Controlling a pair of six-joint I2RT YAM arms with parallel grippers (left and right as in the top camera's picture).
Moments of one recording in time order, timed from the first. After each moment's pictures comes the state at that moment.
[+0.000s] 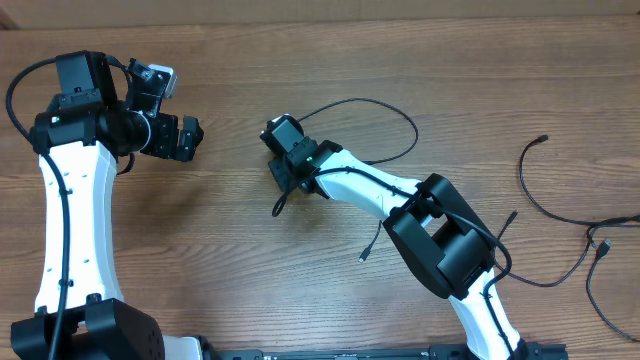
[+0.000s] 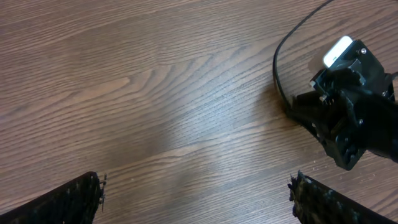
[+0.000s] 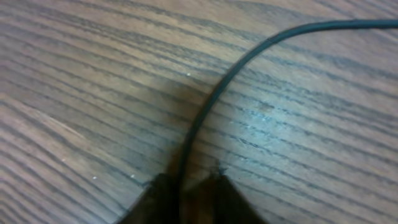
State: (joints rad) left arm 0.22 1.59 1.49 -1.00 0.31 0.40; right arm 0.77 2.24 1.58 -0.41 0.12 0.25
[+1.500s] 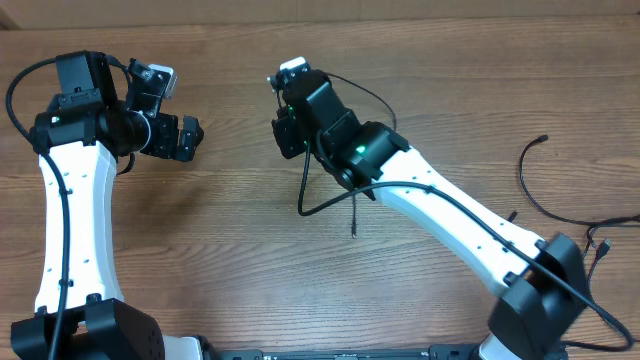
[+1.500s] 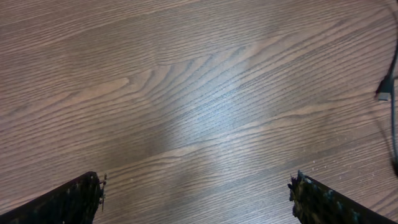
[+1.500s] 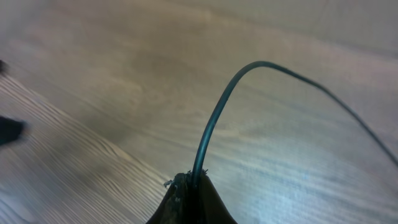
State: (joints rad) left arm 0.22 1.59 1.49 -1.00 0.32 0.40; right arm 0.75 1.79 1.58 -0.44 0.08 0.25
